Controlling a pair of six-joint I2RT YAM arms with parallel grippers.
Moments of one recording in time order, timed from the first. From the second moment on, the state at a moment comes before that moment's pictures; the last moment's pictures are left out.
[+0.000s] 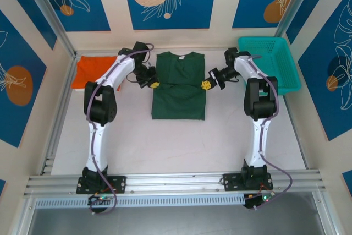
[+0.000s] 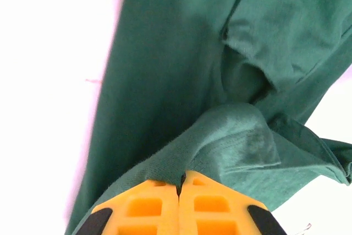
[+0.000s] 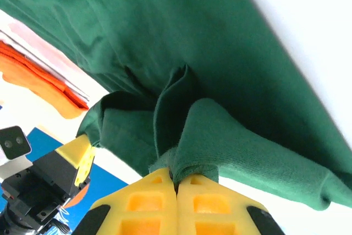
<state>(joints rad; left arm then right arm) -0.31 2.28 2.07 -1.11 0.45 -0.70 0.07 2.24 1.86 -1.13 -0.82 0.89</state>
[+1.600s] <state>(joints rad) -0.31 2.04 1.35 -0.86 0.63 -0.61 0.16 1.92 1.10 -0.70 -0.78 0.73</state>
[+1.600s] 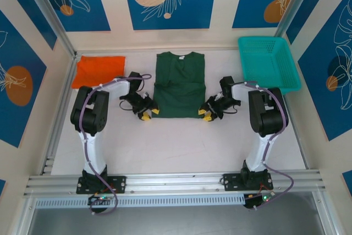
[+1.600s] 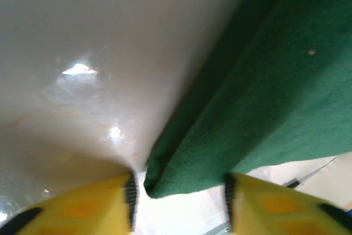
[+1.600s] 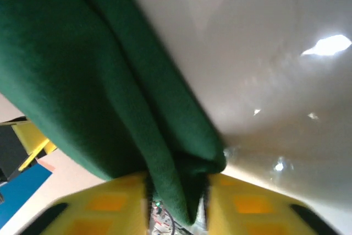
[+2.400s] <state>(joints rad) -0.33 2.05 1.42 -0.91 0.46 -0.54 0.12 1.92 1.11 -0.80 -0.70 0.65</state>
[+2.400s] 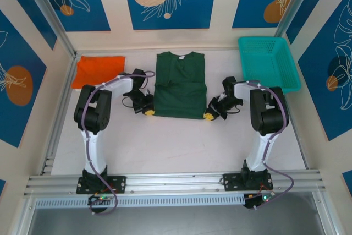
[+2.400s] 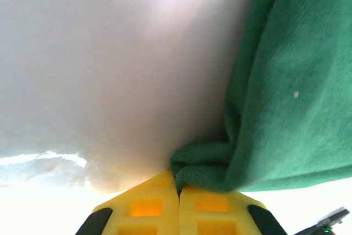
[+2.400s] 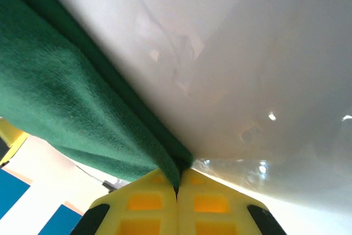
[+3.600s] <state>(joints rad) -0.33 2.24 1.80 -0.84 0.50 -0.70 0.16 2.24 1.66 -0.91 -0.70 0.84</state>
